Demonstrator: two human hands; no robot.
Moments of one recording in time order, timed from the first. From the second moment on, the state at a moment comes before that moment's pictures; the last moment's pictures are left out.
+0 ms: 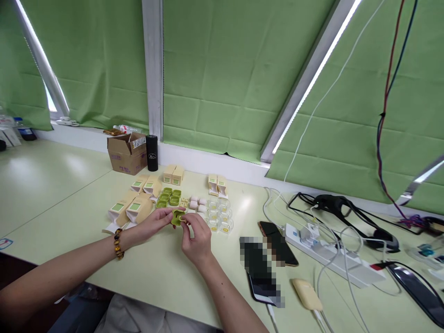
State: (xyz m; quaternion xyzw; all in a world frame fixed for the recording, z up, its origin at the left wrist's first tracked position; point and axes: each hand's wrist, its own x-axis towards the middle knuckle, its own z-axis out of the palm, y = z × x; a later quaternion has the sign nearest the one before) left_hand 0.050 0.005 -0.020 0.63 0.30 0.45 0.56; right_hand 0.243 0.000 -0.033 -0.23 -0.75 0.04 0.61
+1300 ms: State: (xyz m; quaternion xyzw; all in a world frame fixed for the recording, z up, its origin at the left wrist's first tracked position) left_hand 0.053 0.008 -0.029 0.66 0.30 0.42 0.54; right_hand 0.244 0.008 -0.036 -0.26 -0.80 -0.16 0.52
